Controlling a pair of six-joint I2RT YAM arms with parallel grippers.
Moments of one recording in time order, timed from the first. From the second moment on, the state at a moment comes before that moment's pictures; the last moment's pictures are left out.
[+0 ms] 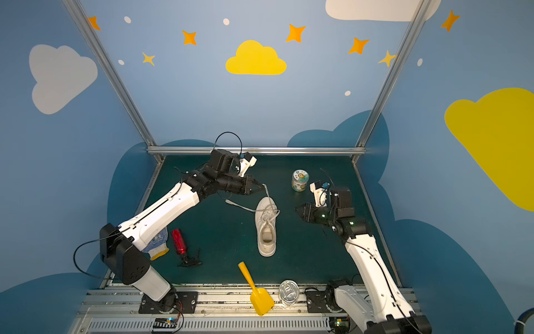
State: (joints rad) left arm -0.59 1.64 1.59 -0.58 0.59 -0.50; right arm 0.21 0.93 0.84 -0.56 -0.55 0.30
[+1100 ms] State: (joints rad) left arm -0.59 1.64 1.65 -0.64 0.62 -0.49; right arm 0.48 1.40 1.02 -0.13 -0.53 0.04
